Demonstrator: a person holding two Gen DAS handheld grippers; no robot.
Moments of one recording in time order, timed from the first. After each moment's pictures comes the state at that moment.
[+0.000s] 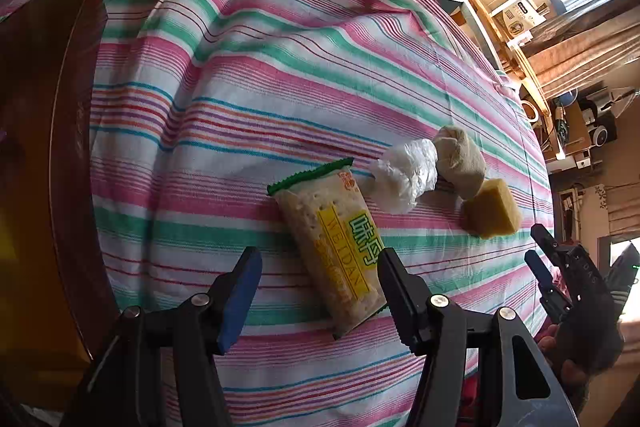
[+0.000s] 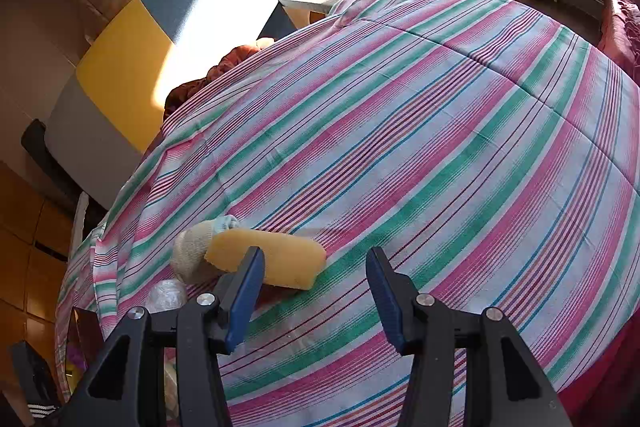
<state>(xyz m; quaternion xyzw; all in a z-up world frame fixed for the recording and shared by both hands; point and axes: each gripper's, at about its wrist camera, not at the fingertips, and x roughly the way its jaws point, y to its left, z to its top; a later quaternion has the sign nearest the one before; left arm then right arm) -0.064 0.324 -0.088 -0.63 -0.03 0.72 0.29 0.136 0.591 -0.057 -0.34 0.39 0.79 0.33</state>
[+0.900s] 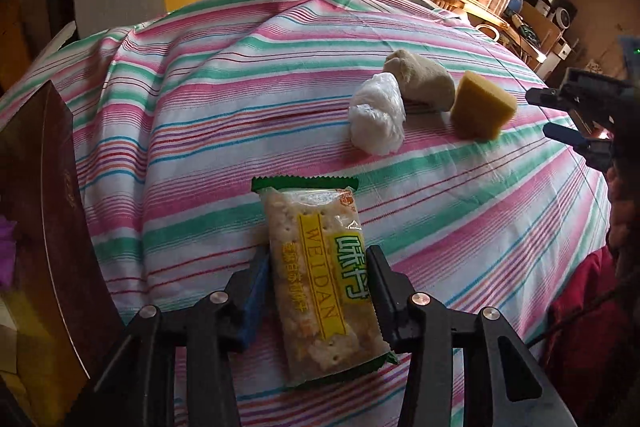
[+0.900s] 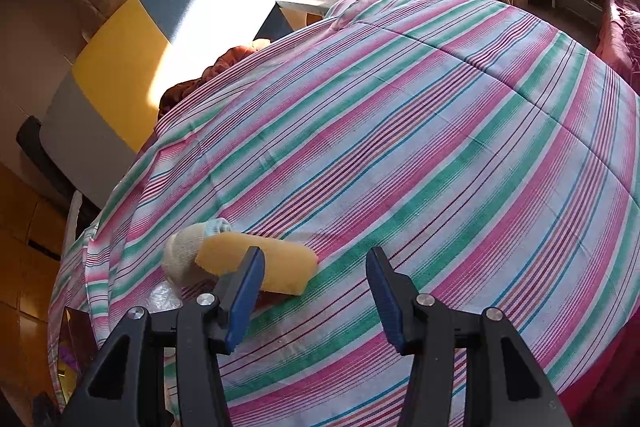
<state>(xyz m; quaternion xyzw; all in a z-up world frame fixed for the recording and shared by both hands) -0.001 0.327 -0.104 -0.48 0.15 0.77 0.40 0.127 0.593 -0.061 -0.35 0.38 0.79 0.34</state>
